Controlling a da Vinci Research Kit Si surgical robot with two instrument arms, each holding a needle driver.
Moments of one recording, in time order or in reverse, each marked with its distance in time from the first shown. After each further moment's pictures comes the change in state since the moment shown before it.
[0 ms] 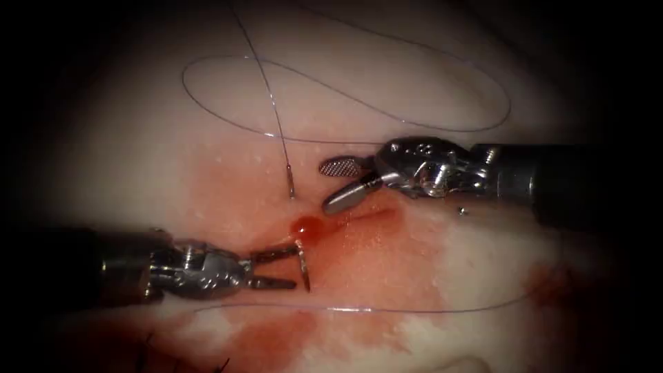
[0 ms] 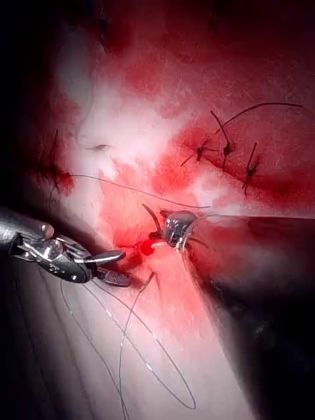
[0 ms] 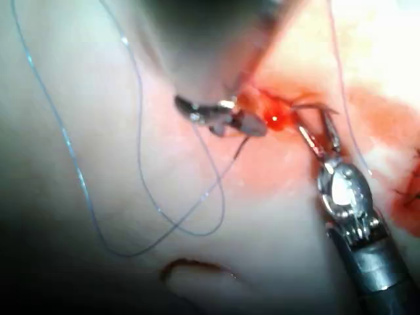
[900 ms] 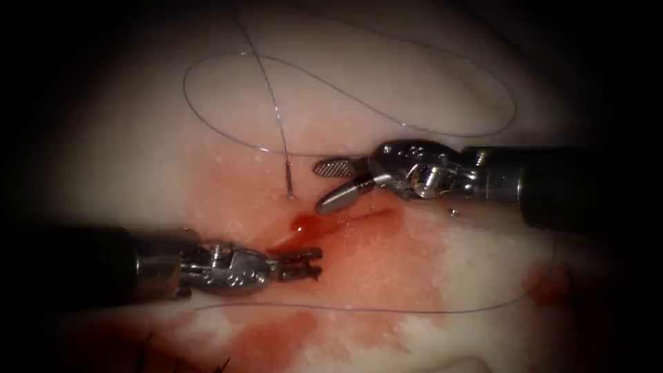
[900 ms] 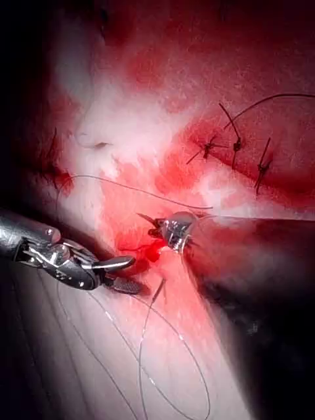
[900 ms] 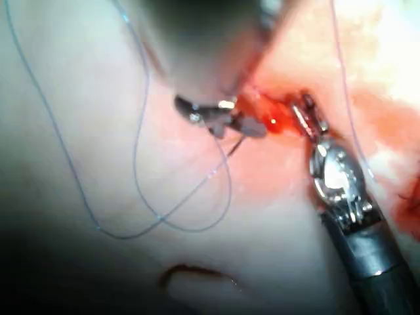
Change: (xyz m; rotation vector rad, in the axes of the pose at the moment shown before) right arm 0.000 0.001 0.001 -0.009 0.015 -0.009; left arm -0.001 0.000 0.003 0.018 0.014 -0.029
